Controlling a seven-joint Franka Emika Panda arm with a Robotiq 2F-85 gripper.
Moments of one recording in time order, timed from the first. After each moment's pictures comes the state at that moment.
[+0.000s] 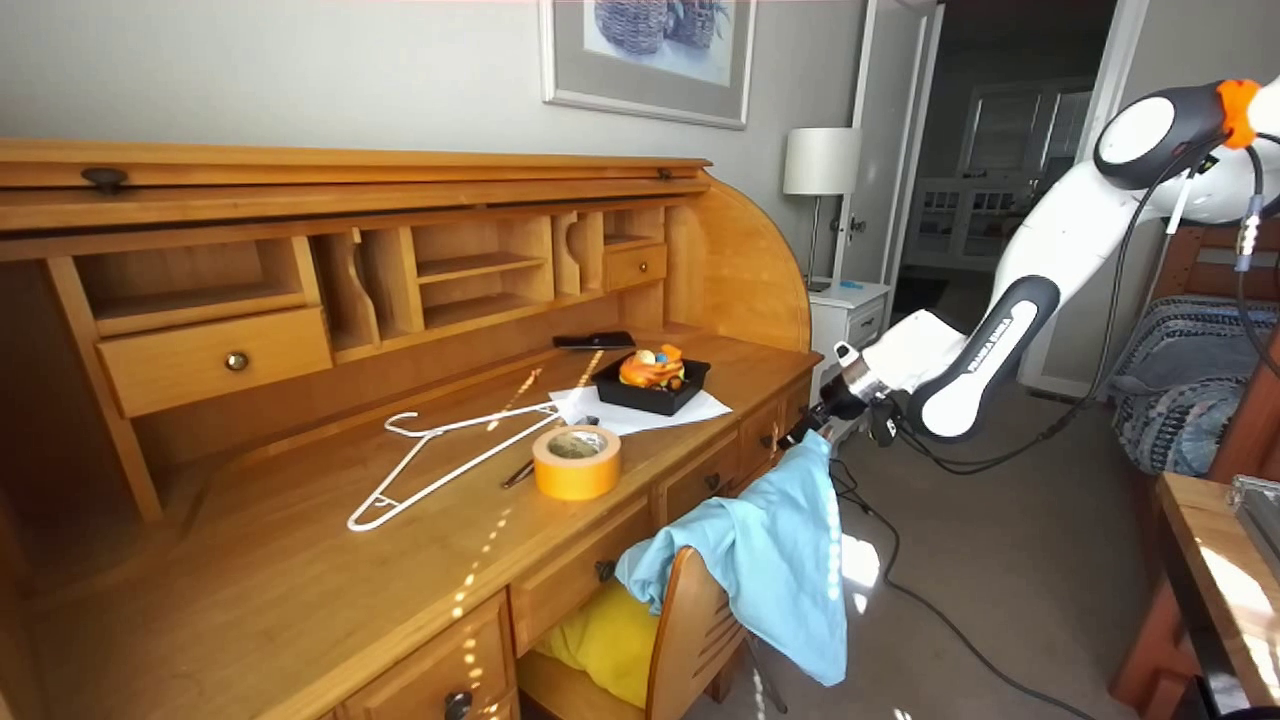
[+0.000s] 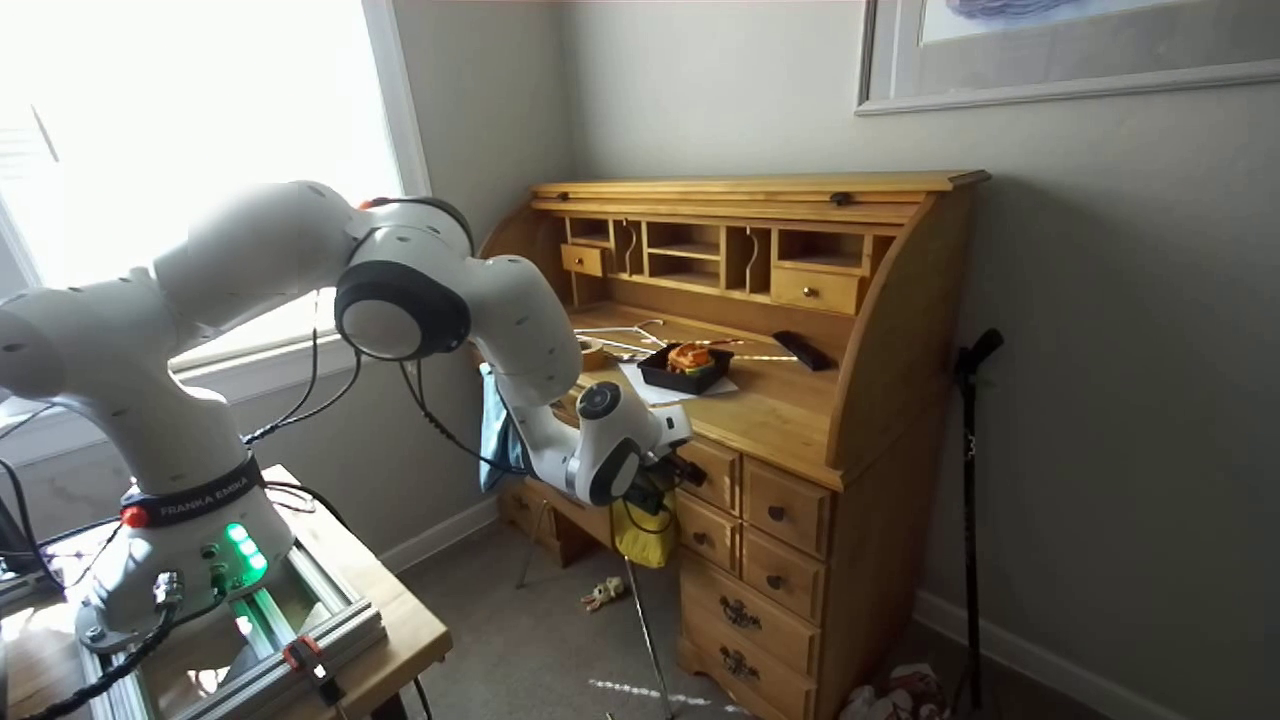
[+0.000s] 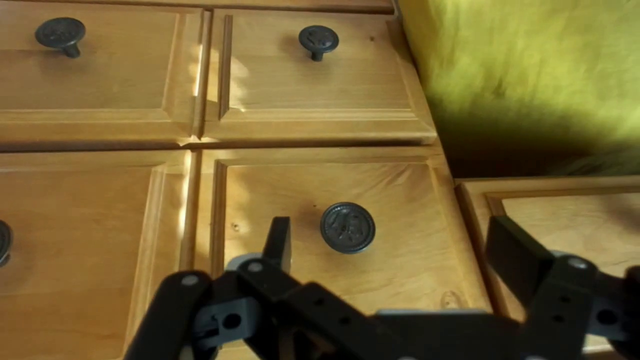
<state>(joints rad) -0.95 1.23 0.35 -1.72 -0.94 3.47 0.08</state>
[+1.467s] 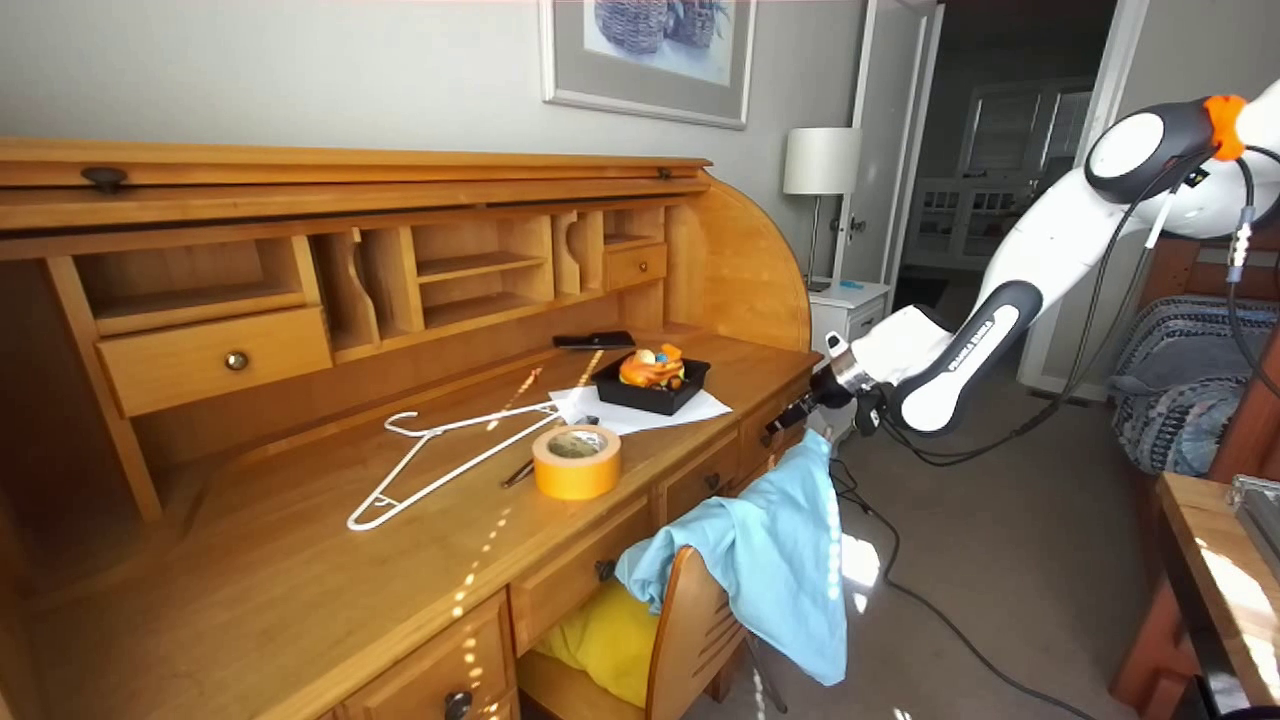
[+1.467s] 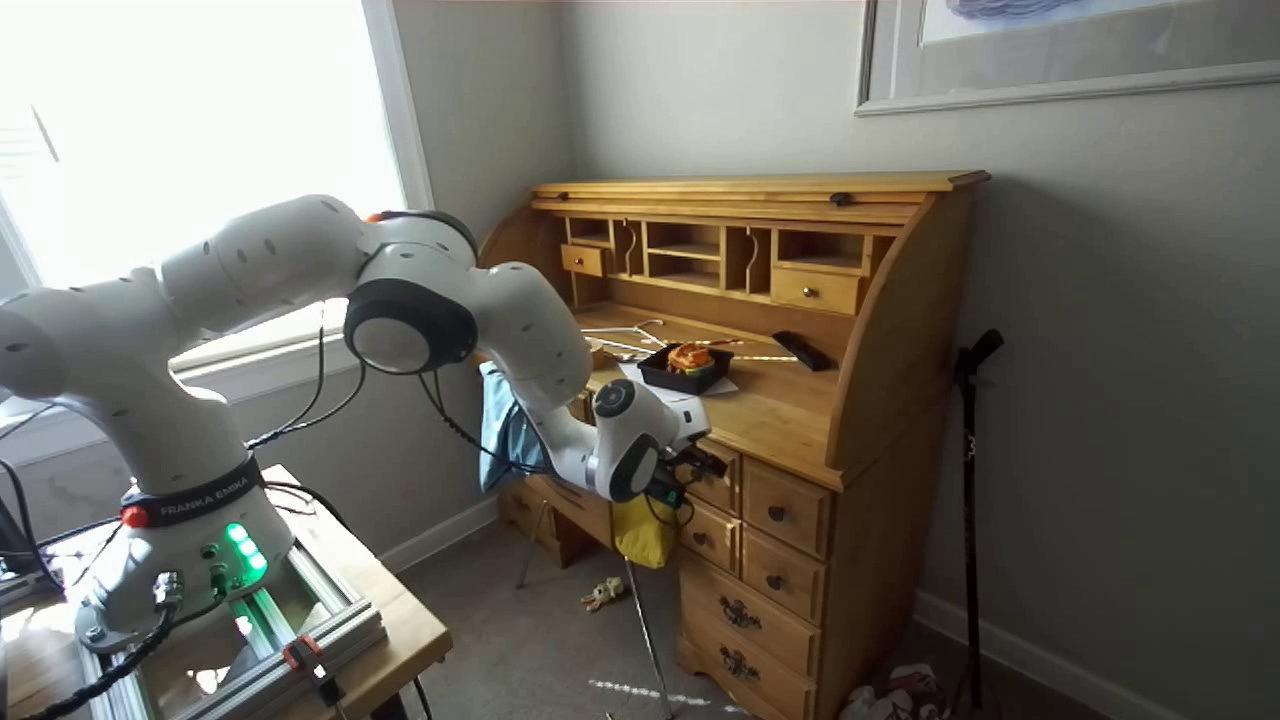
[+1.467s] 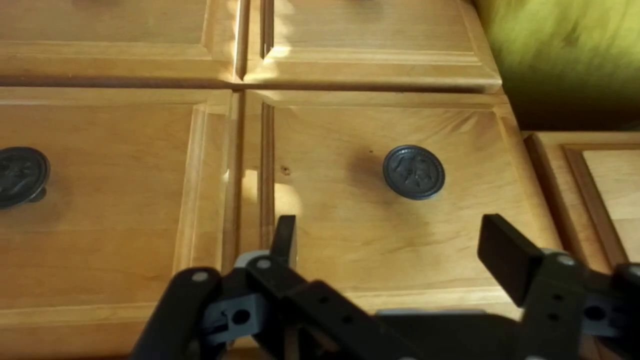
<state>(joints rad) -0.93 1.28 0.36 -1.59 -0.93 3.46 0.08</state>
